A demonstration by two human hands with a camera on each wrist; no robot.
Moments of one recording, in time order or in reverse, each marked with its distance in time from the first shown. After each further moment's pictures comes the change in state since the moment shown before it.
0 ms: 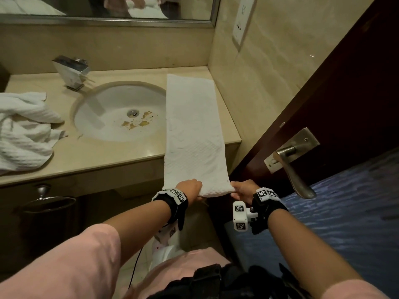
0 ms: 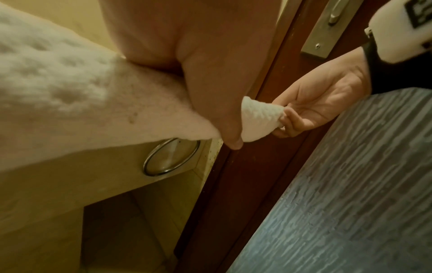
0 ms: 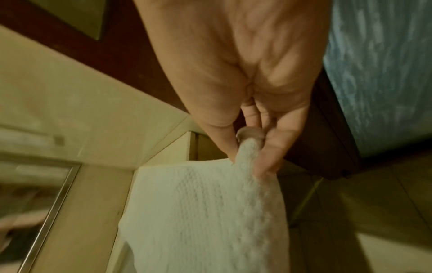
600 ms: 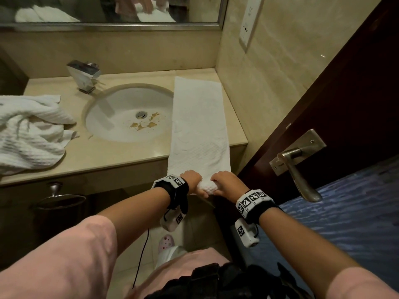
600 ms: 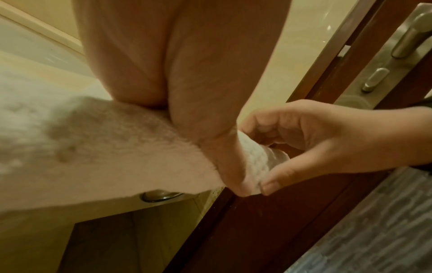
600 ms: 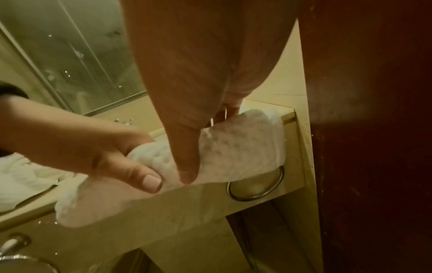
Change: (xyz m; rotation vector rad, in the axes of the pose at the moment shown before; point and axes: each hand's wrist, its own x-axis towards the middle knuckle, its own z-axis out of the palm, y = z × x) left_hand 0.005 -0.016 -0.035 -0.084 -0.096 -0.071; right_hand -0.017 -0.018 0.043 -1.276 -0.106 -1.003
